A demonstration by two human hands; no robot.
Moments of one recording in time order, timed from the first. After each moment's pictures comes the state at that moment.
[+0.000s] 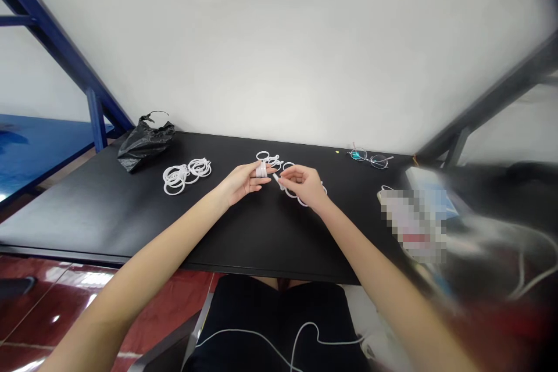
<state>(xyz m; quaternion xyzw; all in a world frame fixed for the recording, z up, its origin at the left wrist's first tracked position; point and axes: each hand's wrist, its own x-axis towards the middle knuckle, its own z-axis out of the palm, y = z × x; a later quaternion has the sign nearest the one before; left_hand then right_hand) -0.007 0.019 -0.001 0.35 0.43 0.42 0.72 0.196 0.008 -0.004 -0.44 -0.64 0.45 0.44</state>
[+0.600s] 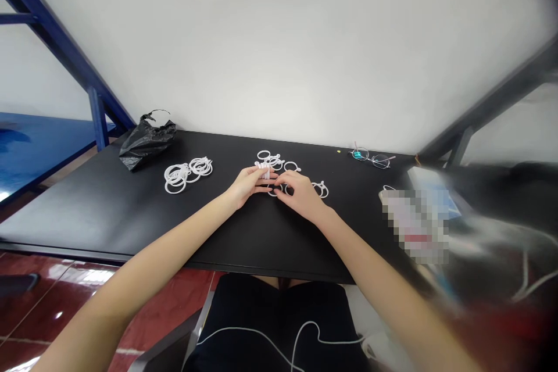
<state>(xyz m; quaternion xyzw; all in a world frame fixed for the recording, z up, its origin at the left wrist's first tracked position) 0.009 0.016 -0.019 0.39 0.46 0.45 0.66 0.190 0.000 -0.015 -0.38 -0.81 0.25 0.37</state>
